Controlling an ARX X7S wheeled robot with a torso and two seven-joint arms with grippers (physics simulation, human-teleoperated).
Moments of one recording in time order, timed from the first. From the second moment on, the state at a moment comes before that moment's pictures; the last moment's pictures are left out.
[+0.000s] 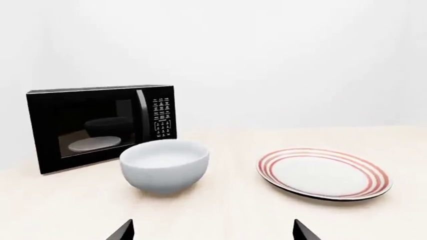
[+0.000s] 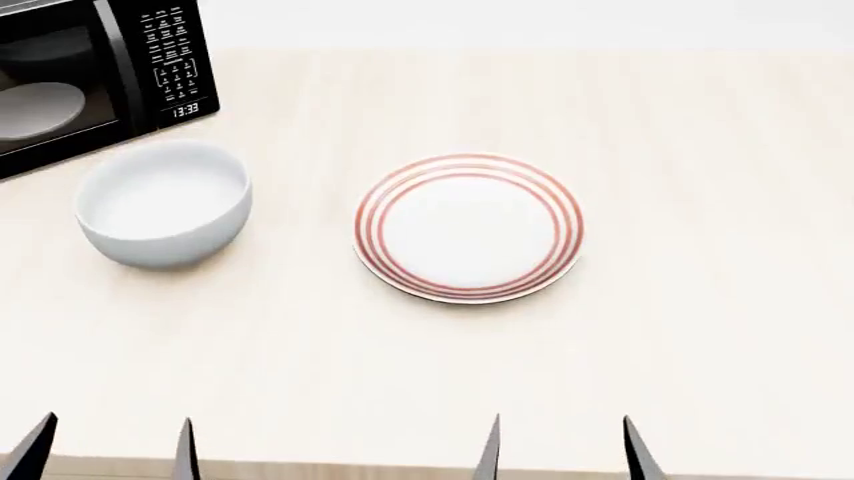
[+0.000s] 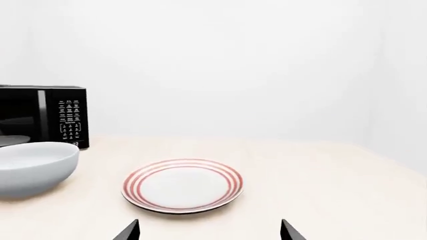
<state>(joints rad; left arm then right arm) 0.07 -0.09 0.11 0.28 -0.03 -0.05 -0.13 -0.05 0.09 -0.12 -0.28 0.03 0.04 0.14</state>
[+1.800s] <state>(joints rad) -0.01 -0.20 0.10 0.77 -0.20 -0.57 -0.31 -0.05 0.19 -0.20 -0.32 0.09 0.01 0.25</state>
